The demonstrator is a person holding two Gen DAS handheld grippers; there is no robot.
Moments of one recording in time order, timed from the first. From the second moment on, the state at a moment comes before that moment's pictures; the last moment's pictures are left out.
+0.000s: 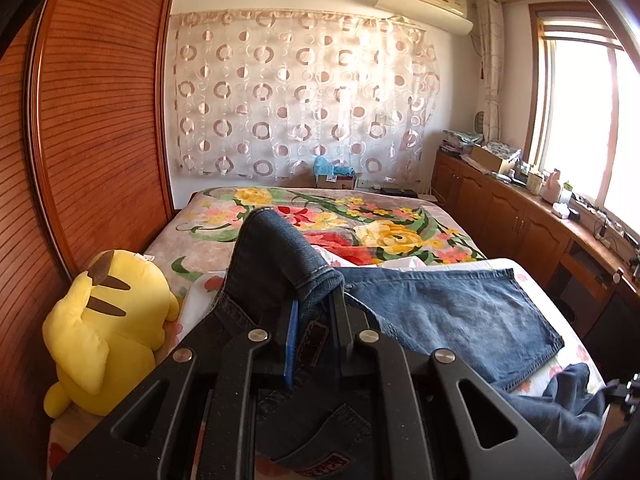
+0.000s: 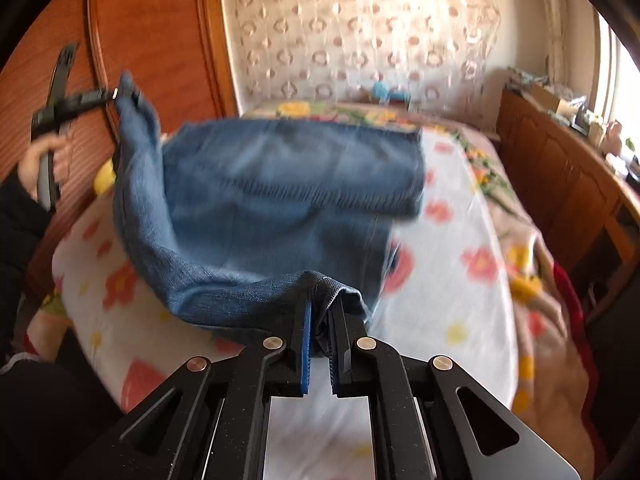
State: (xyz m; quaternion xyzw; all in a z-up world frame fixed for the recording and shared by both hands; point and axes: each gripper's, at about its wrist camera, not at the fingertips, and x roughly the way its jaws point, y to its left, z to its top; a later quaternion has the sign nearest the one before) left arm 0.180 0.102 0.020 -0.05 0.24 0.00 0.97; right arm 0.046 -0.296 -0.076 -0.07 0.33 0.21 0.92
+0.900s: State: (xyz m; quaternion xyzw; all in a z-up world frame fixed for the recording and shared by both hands) left arm 0.272 0.151 0.012 -0.10 0.25 0.02 0.96; right arm 0.175 -0.282 -0.010 -0.06 0.23 0.18 0.95
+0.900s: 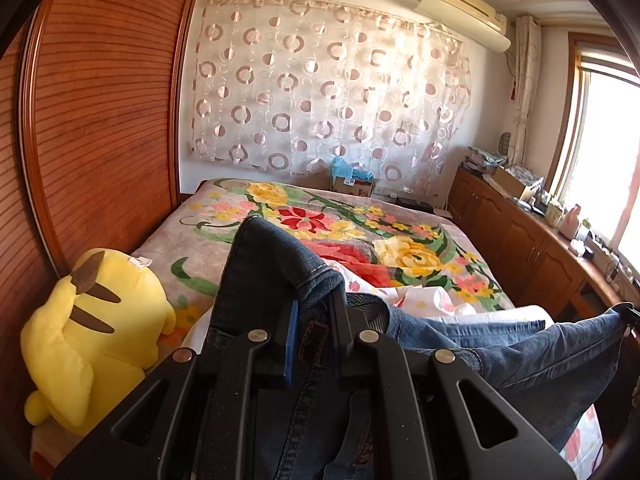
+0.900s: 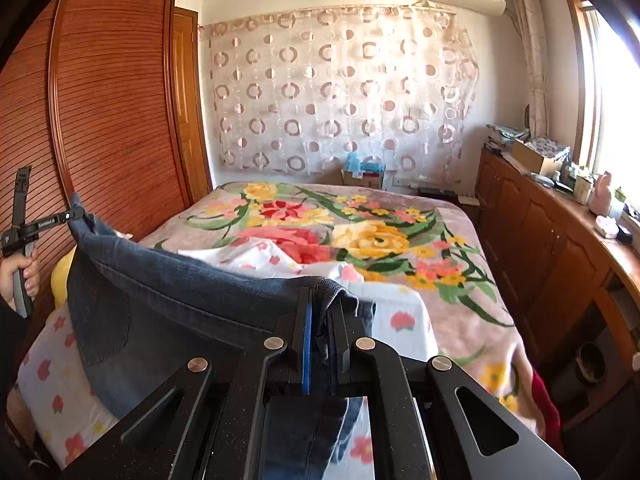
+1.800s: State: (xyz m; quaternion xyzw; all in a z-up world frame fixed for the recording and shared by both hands) left arm 0.303 0.155 -0.039 -0.09 0.31 0.02 0.95; right arm 0.290 -0.250 -0.056 -0.07 0.29 0.13 0.94
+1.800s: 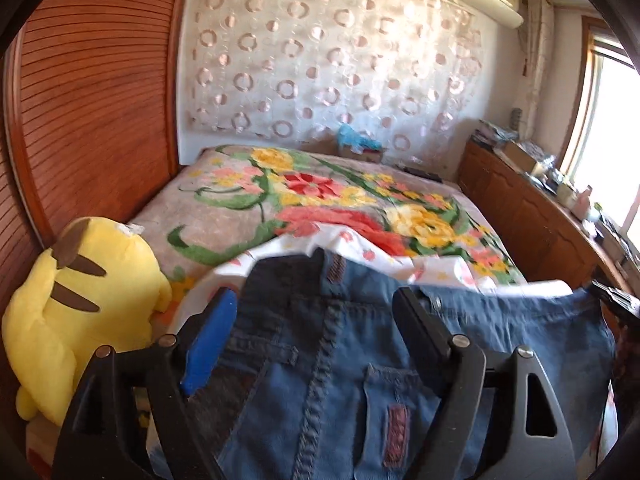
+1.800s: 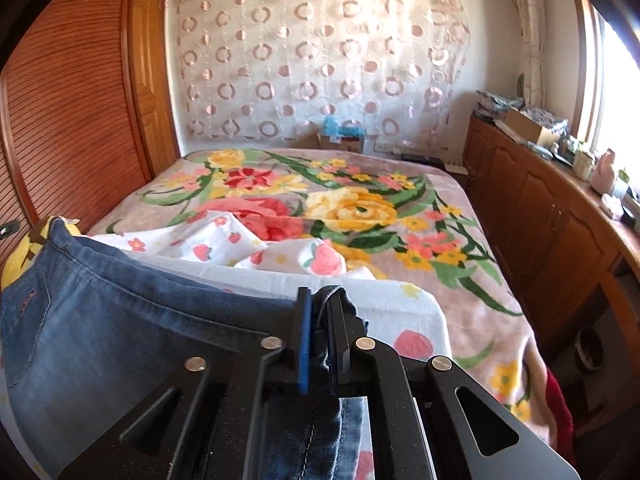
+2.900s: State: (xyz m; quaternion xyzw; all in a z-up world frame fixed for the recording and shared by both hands) left arm 0.235 0.081 -0.075 0.00 0.36 -0.03 0.93; right arm 0.297 -0.259 -0.017 -0.06 0.33 0.14 0.93
